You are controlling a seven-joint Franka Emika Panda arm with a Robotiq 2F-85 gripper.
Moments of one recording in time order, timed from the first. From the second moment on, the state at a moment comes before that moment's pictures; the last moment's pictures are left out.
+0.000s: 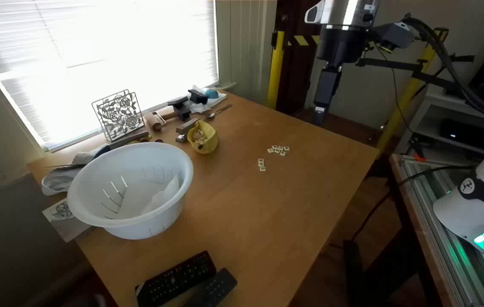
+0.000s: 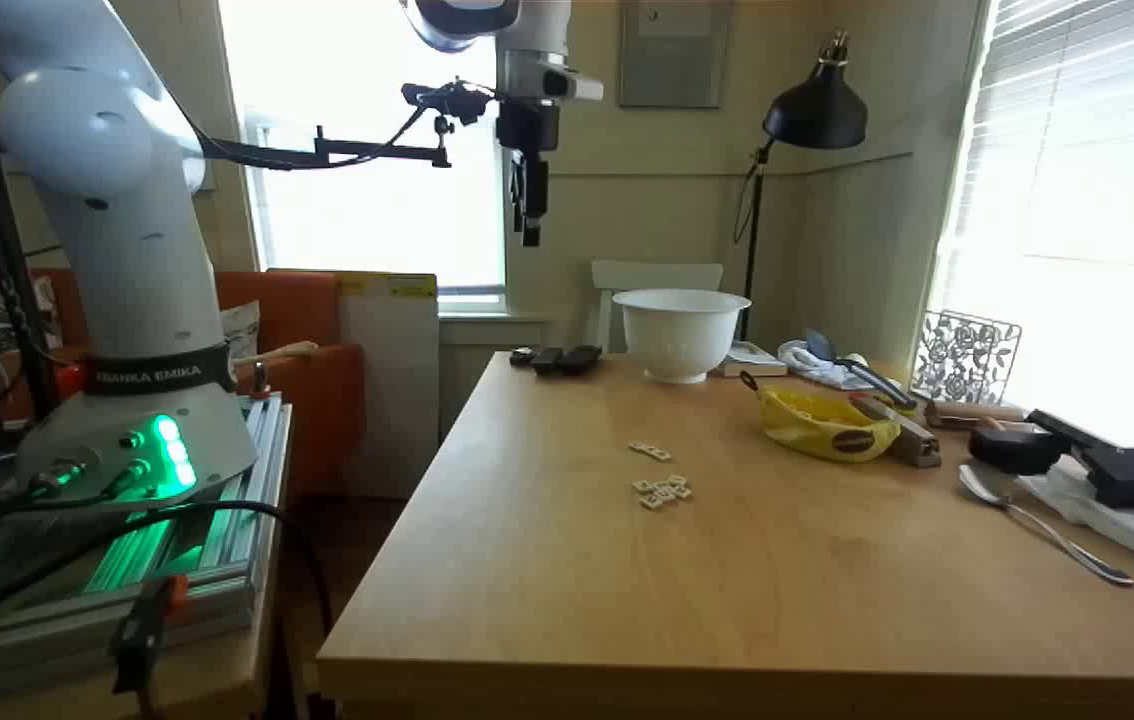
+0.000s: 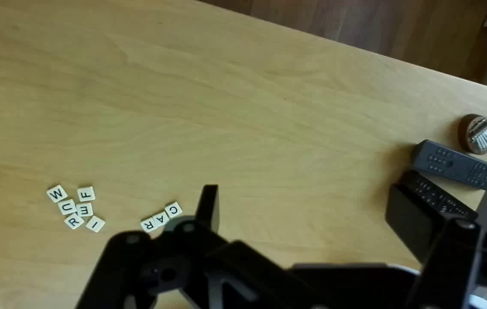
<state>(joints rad) 0.00 -0.38 -0.03 -2.54 0.17 2.18 0.08</state>
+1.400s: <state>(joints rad) -0.08 -0.26 -0.04 -2.64 0.12 2.45 0.14</state>
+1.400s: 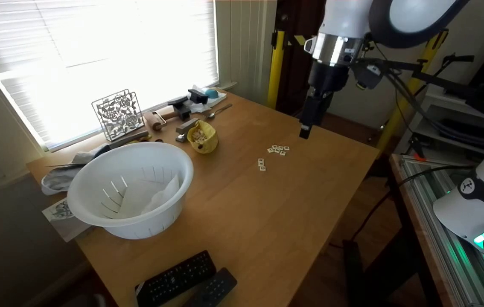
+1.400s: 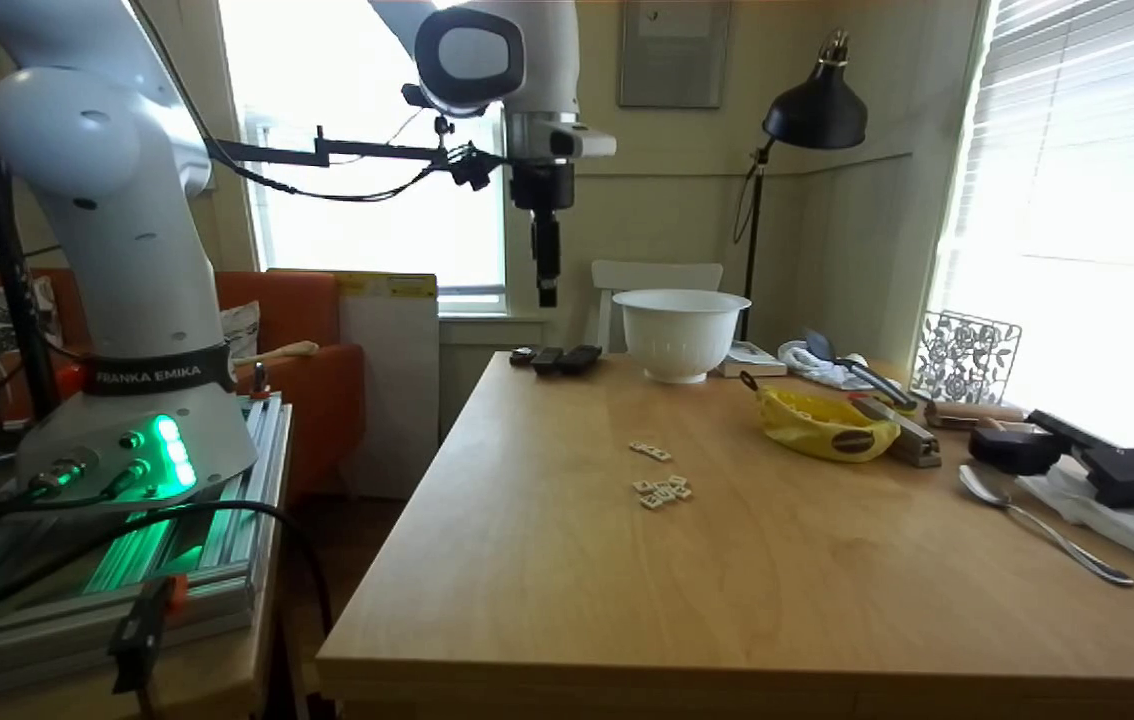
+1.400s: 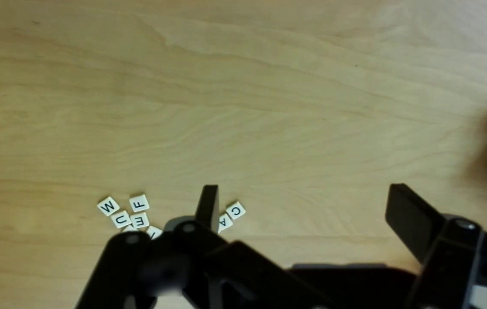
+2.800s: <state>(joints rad) -0.12 0.33 -0.16 -2.38 0.02 2.76 0.12</state>
